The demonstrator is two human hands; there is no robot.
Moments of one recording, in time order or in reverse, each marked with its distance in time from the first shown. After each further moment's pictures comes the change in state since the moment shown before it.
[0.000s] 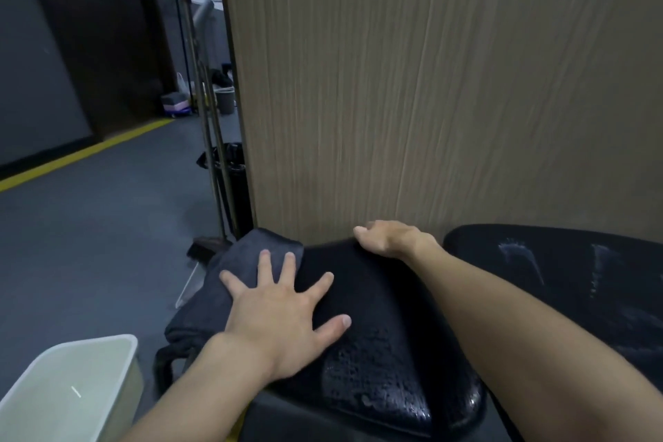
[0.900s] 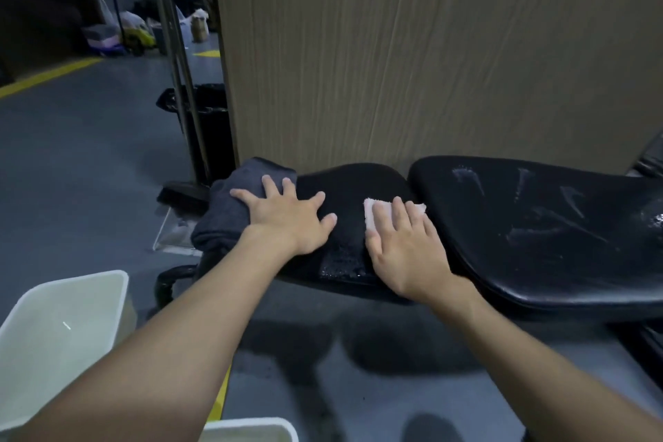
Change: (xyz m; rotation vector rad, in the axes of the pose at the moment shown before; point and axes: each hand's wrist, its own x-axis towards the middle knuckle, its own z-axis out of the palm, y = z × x) left_hand -0.002 -0.003 -0.008 -0.069 0.003 0.003; right_hand -0.191 0.003 0.103 -0.177 0.546 0.002
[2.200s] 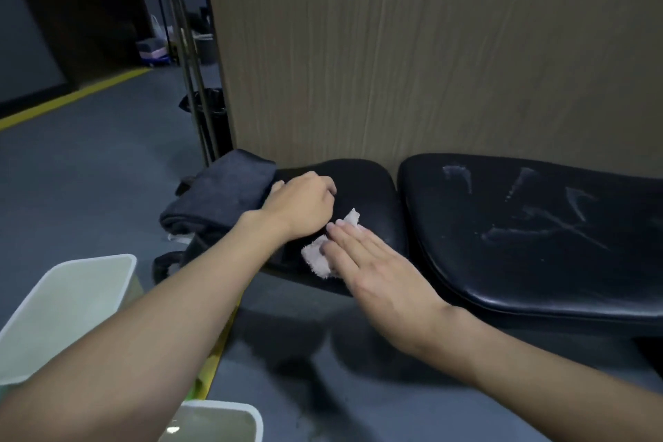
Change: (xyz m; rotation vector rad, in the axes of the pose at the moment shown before) left_hand 0.008 0.059 -0.005 -0.444 0.239 0.145; right_hand -0.045 0.040 -0.020 0.016 0.155 -0.722
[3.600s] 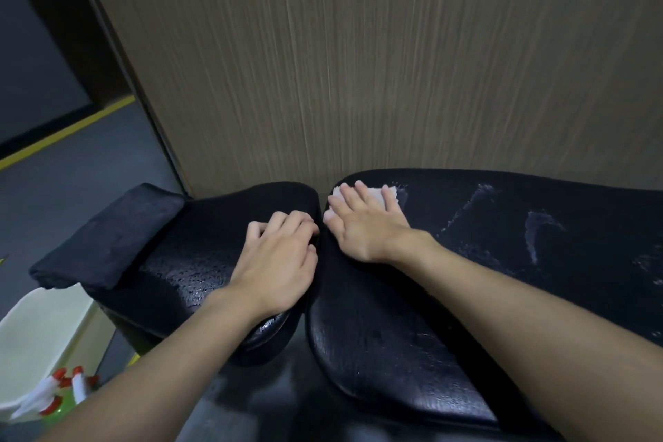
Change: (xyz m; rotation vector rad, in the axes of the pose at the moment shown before) left_hand 0.034 0.105 0.079 0.292 0.135 0.059; right_hand 0.030 0.211 0.031 0.315 -0.485 0.383
